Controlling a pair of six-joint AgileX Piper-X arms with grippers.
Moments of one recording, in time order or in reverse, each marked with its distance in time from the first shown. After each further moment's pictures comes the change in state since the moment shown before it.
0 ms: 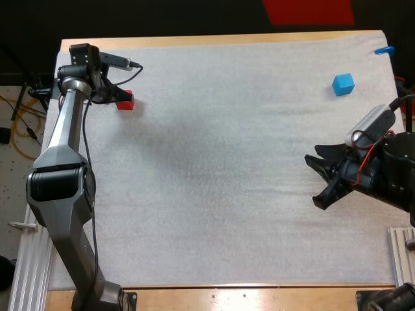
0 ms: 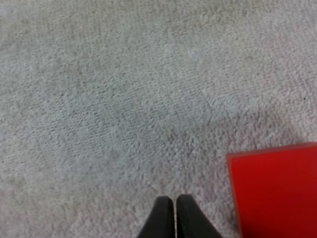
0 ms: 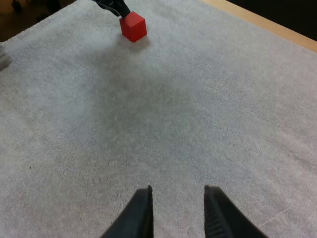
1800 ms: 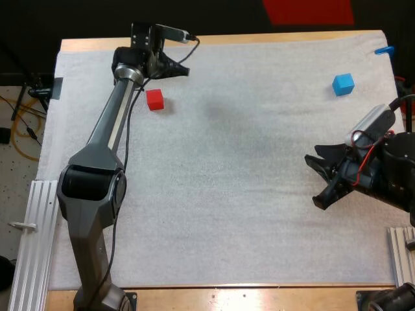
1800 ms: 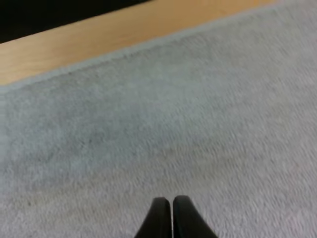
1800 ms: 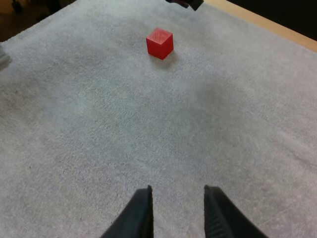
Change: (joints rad) left arm -0.275 0.014 -0.162 -0.048 -0.002 -0.248; right arm 0.000 0.000 0.000 0.000 0.000 0.000
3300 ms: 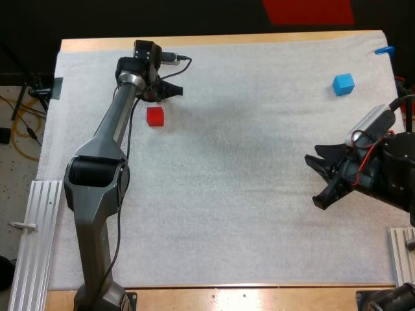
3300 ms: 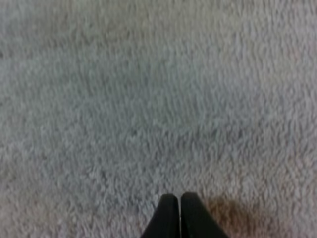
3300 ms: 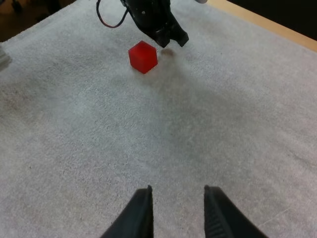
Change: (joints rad) left arm 0.032 0.119 0.002 0.165 -0.051 -0.142; right arm 0.000 0.000 0.000 0.000 0.000 0.002
